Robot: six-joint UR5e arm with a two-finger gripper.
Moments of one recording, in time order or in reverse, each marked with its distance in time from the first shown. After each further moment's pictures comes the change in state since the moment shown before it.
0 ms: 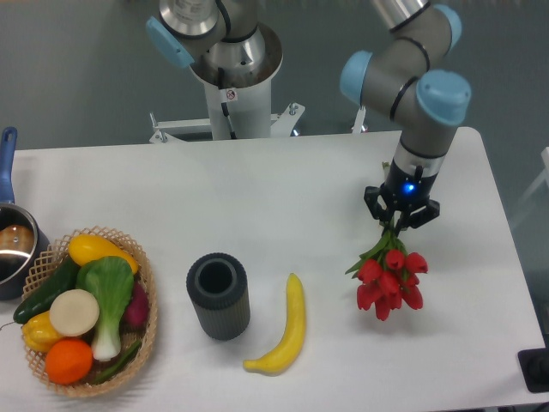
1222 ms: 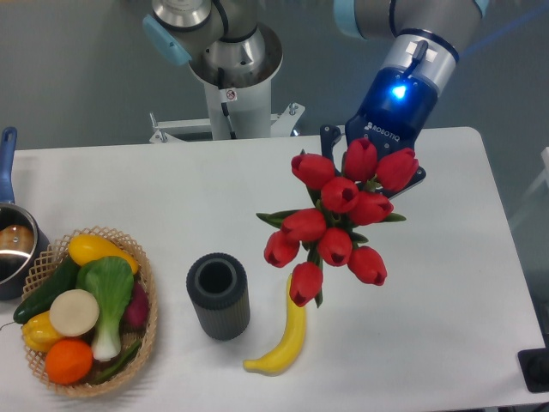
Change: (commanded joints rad) arm -0.049 0.037 0.149 0.014 -0.641 -0.123
